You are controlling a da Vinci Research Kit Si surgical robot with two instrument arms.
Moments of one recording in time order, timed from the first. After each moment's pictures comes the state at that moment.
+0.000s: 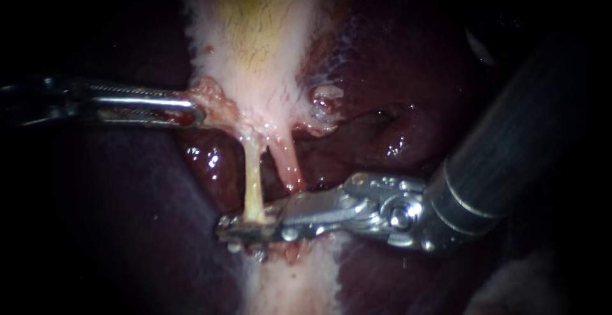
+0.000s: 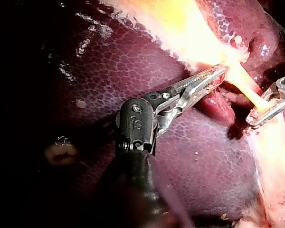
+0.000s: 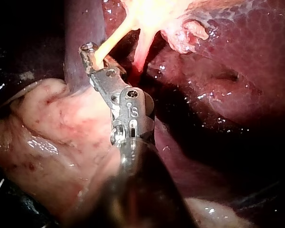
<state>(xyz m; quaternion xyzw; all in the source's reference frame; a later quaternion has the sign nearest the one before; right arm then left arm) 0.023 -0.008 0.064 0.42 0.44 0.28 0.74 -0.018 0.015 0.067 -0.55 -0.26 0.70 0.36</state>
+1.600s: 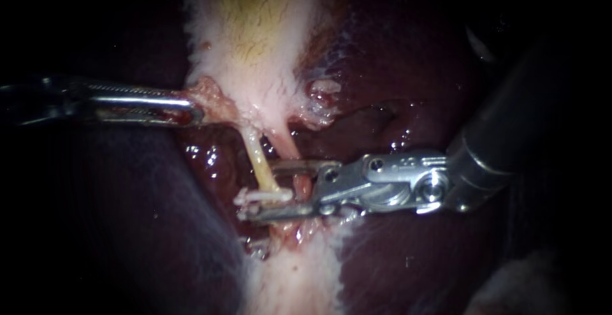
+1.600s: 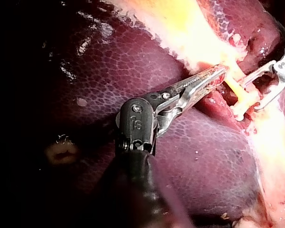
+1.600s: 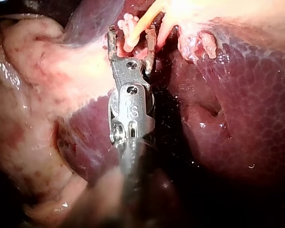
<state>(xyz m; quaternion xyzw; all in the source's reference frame) 0.018 -0.005 0.067 0.22 0.54 0.17 0.80 -0.018 0.015 0.067 -0.55 -0.26 0.70 0.36</state>
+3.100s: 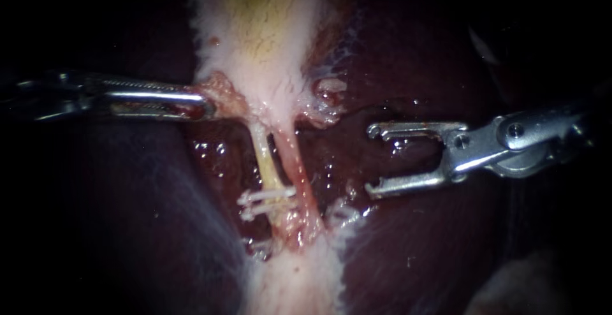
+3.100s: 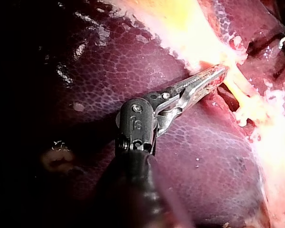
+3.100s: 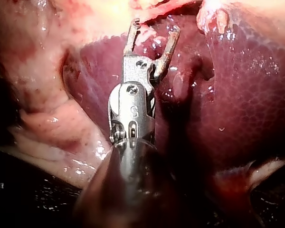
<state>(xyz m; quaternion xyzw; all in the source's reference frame) 0.005 0.000 0.061 0.19 0.54 0.10 0.81 -0.021 0.016 0.071 -0.55 -0.26 0.70 0.37</state>
